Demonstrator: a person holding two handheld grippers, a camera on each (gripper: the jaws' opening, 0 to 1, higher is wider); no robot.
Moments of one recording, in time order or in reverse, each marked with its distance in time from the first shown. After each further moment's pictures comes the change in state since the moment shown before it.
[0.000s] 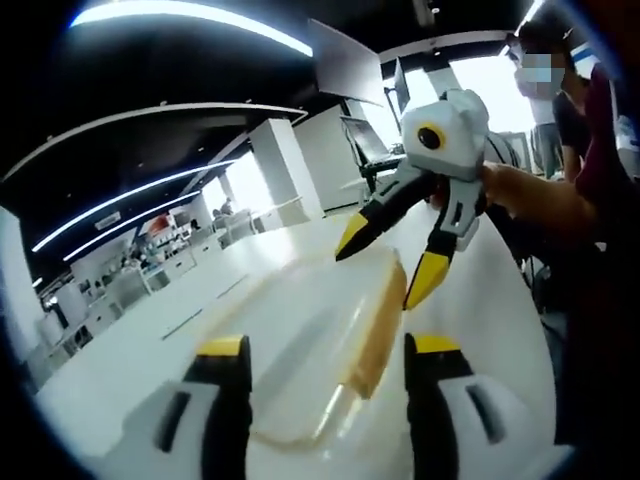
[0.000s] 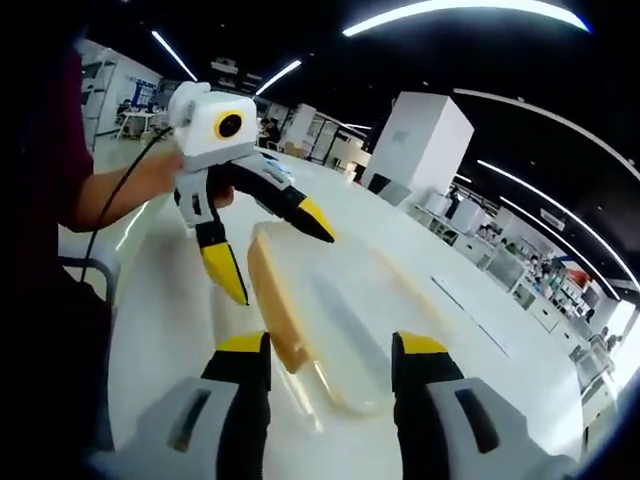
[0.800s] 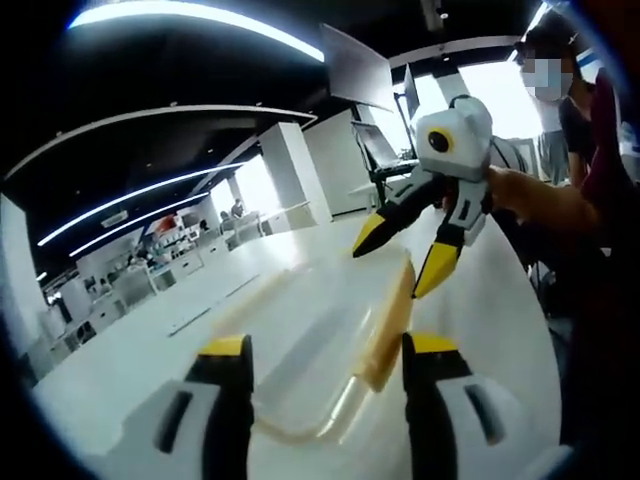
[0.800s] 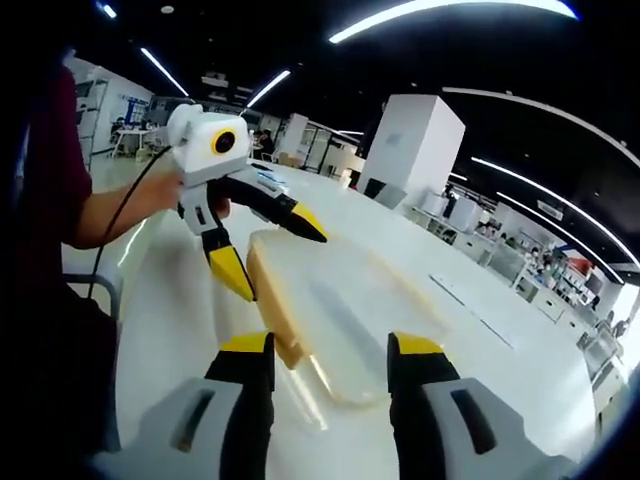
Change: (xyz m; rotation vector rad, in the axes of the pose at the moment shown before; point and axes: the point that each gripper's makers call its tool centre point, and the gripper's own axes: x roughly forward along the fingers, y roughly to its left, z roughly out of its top) left arm -0.003 0.005 -0.001 -0.006 -0.021 0.025; right arm -0.003 -0.004 0.003 0.057 -0.035 -0.006
